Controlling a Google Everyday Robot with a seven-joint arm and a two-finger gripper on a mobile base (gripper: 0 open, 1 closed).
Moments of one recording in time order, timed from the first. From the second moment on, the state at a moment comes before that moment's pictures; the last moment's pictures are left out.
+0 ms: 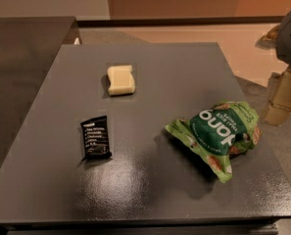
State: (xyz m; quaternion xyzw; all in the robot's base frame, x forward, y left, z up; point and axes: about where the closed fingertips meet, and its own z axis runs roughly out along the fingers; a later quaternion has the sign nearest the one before) arm 0.438 -0.217 0.976 -0.60 0.78 -0.03 0.16
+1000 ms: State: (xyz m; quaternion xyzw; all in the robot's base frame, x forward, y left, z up) arm 0.474 -0.168 0.969 -0.64 0.75 0.00 0.19
